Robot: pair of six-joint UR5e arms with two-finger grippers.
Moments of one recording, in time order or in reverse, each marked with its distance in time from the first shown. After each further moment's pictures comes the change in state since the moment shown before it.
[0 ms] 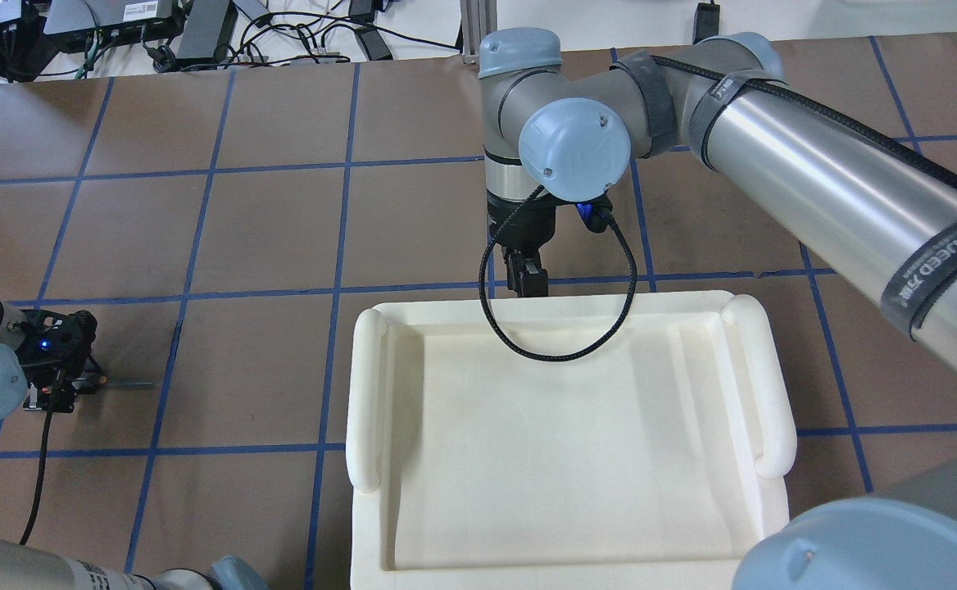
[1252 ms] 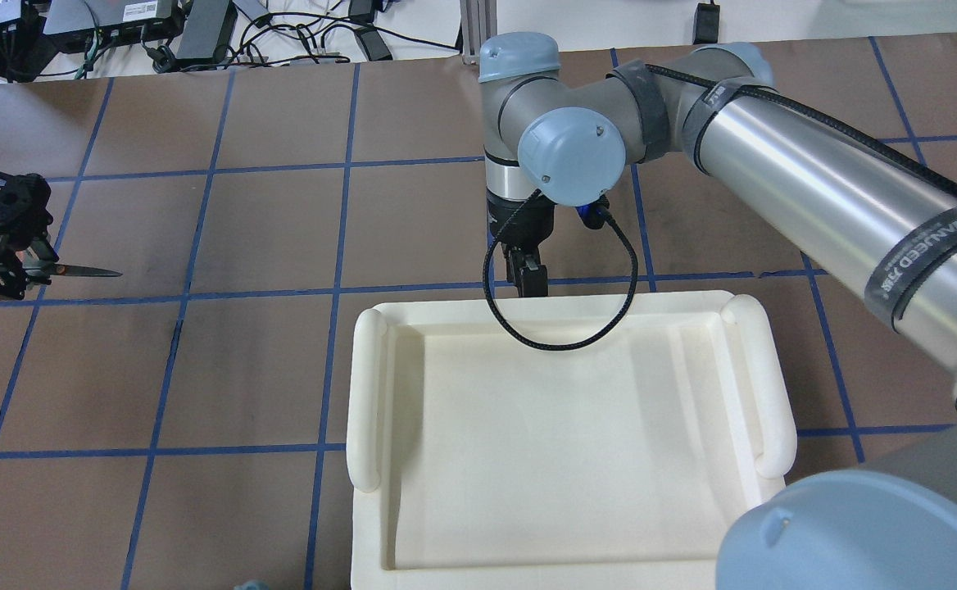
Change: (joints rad) left arm -0.204 0.122 0.461 -0.572 0.005 -0.191; right arm -0.003 0.025 0.000 -0.077 -0.023 -0.014
